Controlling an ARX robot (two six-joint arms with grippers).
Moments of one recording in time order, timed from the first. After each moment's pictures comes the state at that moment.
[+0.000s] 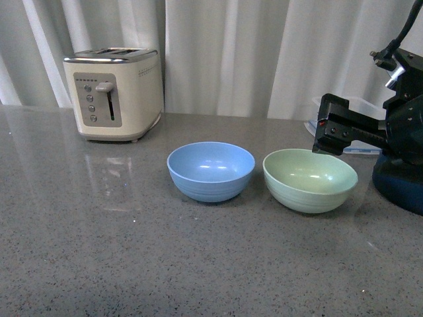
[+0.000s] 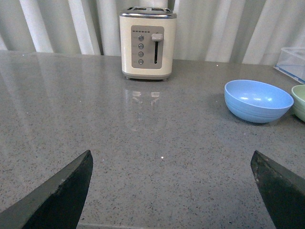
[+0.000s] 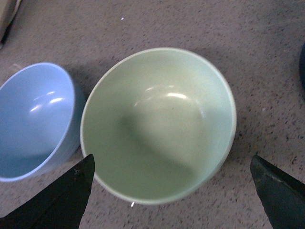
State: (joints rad) left arm 0.00 0.00 0.02 0.00 0.00 -0.01; right arm 0.19 1.66 1.04 -0.01 -0.02 0.38
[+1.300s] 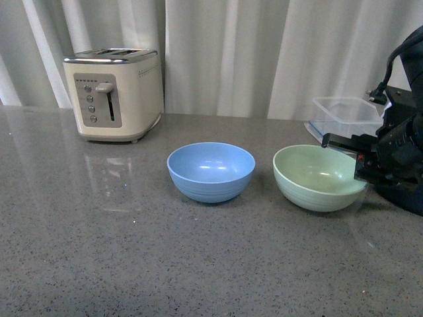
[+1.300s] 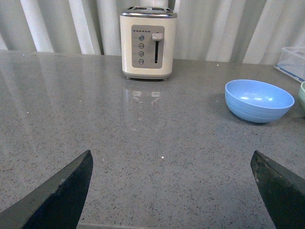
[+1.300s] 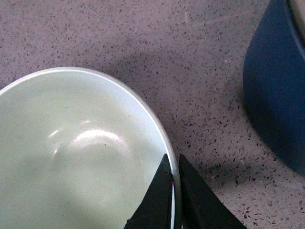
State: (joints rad) left arm 0.00 0.00 0.02 0.00 0.00 -0.01; right arm 0.12 1.88 1.20 -0.05 0.08 0.36
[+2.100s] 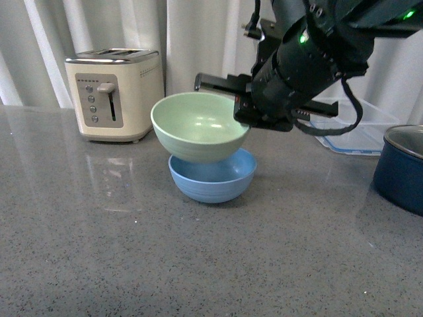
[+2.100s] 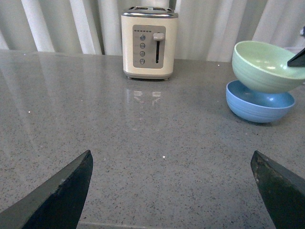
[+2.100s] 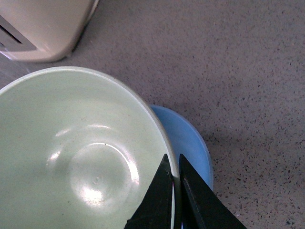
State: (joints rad) left arm 0.00 0.00 0.02 0.00 0.00 -0.01; right arm 0.41 1.96 1.50 -0.12 0.09 0.35
